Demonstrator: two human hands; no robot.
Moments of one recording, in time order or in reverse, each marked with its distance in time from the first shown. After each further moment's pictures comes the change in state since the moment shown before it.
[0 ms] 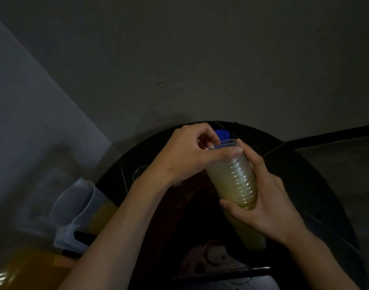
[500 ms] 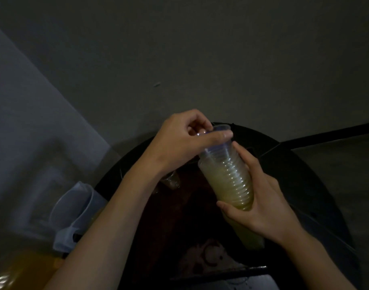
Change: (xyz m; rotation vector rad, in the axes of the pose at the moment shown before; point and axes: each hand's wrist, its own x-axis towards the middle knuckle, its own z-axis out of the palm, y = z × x) left_hand 0.008 0.018 -0.014 -0.033 0.077 0.074; right_hand -0.001 0.002 -0.004 -0.014 0.000 -0.005
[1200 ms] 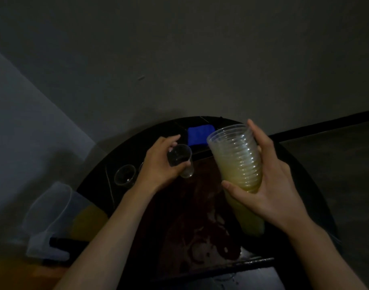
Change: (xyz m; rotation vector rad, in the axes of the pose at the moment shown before) left_hand -0.003 -0.130 0.045 0.265 0.133 -0.076; right_hand -0.003 0.012 -0.027 -0.029 0.168 0.032
